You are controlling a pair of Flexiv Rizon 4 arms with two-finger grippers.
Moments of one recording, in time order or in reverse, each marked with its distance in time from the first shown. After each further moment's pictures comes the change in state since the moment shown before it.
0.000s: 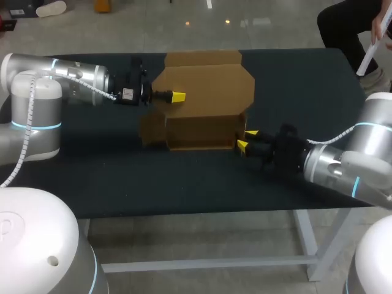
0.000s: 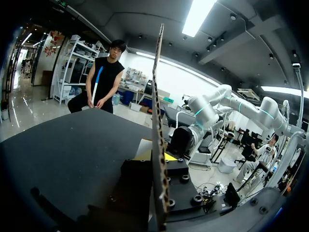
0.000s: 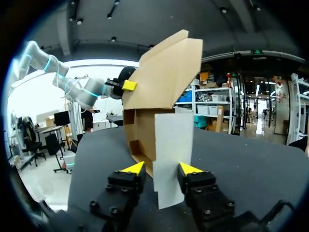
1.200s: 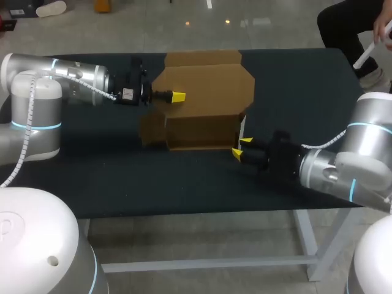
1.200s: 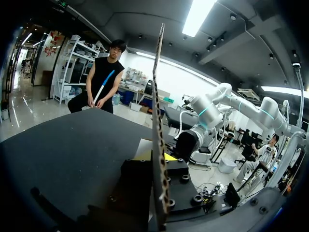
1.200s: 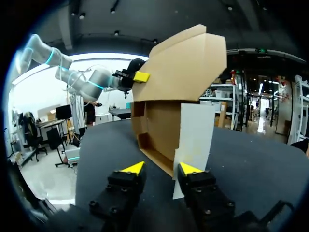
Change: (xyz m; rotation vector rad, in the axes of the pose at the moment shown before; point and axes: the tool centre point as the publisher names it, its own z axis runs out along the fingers) left arm 0.000 0.000 0.000 0.000 0.000 0.000; right arm 0.025 -0.010 -0.004 0.060 0.006 -0.021
